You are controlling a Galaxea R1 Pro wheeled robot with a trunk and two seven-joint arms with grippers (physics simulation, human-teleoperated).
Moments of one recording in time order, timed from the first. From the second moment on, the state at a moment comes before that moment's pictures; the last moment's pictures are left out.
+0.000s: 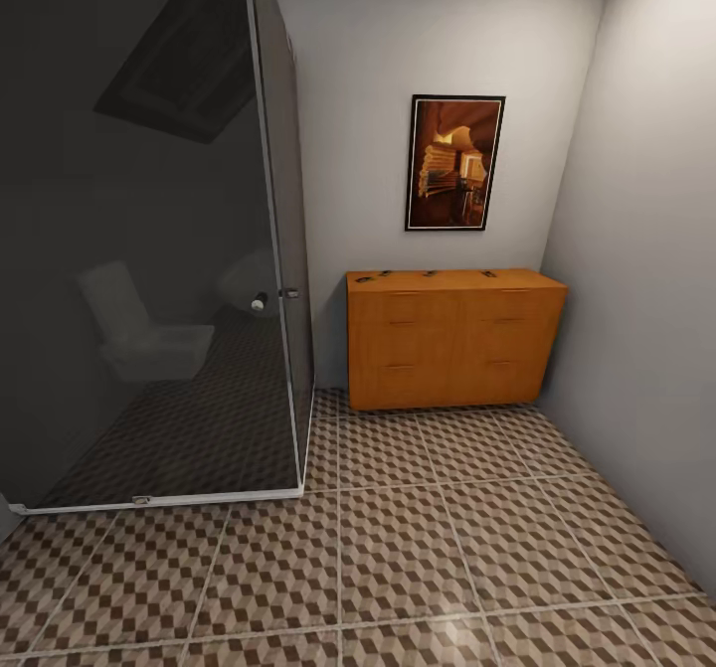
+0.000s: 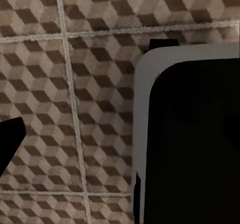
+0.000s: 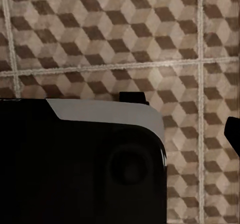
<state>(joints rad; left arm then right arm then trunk) 0.00 0.10 0.01 -0.10 0.00 -0.09 0.01 -0.01 0.01 0.00 -0.15 0.01 -0.18 -0.02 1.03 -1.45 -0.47</state>
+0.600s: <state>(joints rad) 0.00 0.10 0.01 -0.51 0.01 -0.15 0.00 -0.01 0.00 0.02 -0.53 0.01 -0.36 -0.01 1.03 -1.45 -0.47</state>
